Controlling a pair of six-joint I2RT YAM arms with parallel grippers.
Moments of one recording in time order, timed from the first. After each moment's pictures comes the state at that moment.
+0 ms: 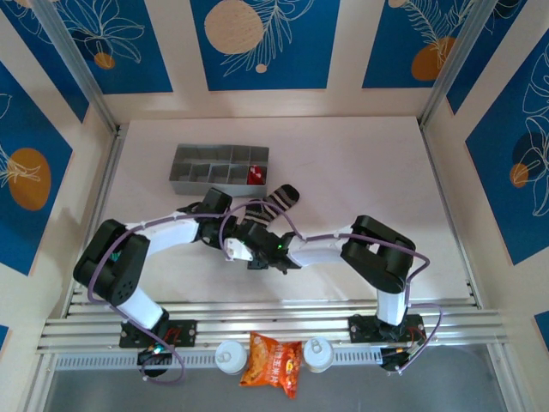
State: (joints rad) left arm -0.53 1.59 0.79 -0.30 0.24 -1.75; right arm 1.07 1.86 0.99 -0.08 0.17 -0.56
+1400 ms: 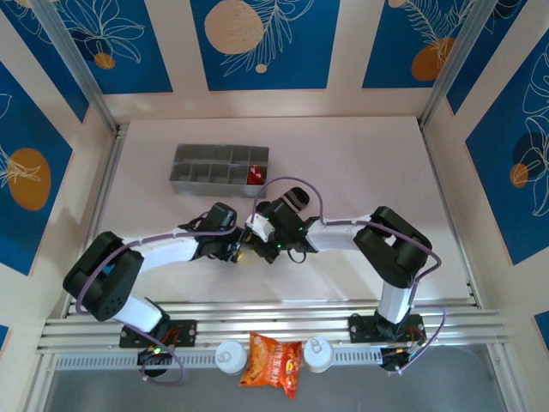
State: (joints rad) left arm -0.64 1.50 0.64 -0.15 0.18 -1.66; right arm 0.86 1.80 0.90 -0.04 -0.29 -0.05
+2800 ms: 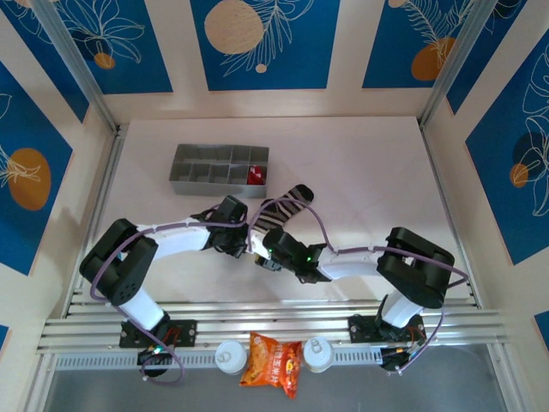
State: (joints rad) left arm -0.67 1.62 0.78 -0.23 0.20 -1.56; right arm 1.06 1.61 0.69 0.17 0.27 -0.31
